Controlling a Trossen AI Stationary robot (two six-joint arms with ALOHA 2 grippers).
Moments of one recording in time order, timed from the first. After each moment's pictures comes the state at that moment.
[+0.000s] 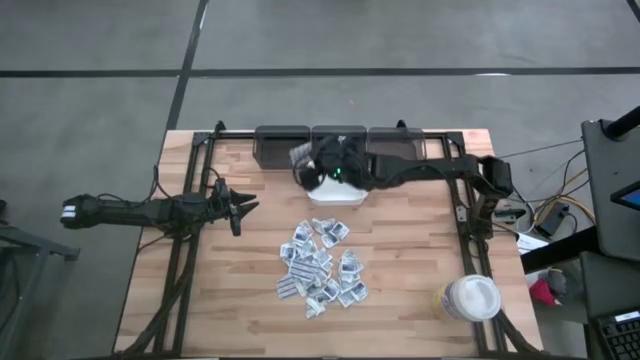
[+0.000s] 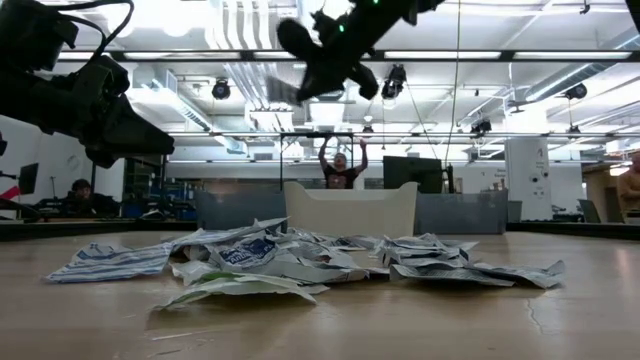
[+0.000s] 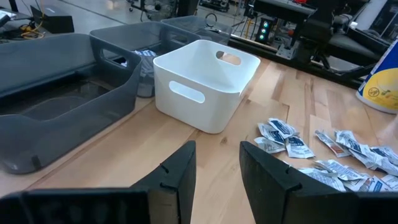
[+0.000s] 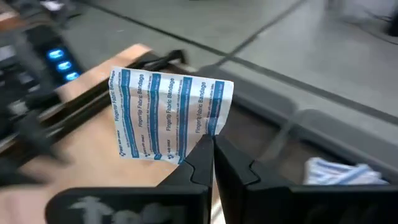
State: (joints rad) left arm 0.00 0.33 0.04 -0.04 -0.38 -0.31; right arm -0.14 1.82 1.48 -0.20 0.54 0.50
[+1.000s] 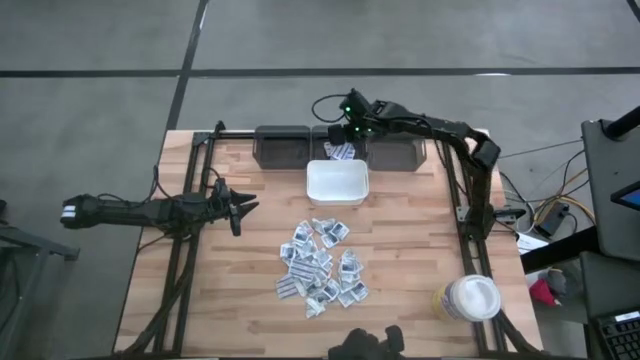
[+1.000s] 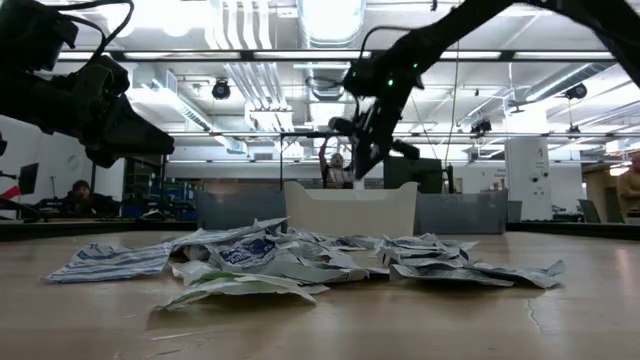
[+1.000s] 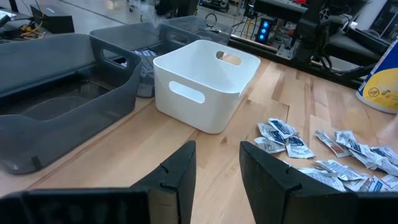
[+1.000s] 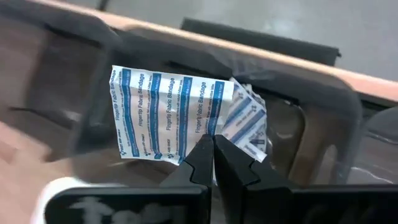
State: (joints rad) left arm 0.00 0.33 0.04 -0.04 -0.38 -0.31; right arm -0.61 1.97 1.61 -0.66 0.07 0.67
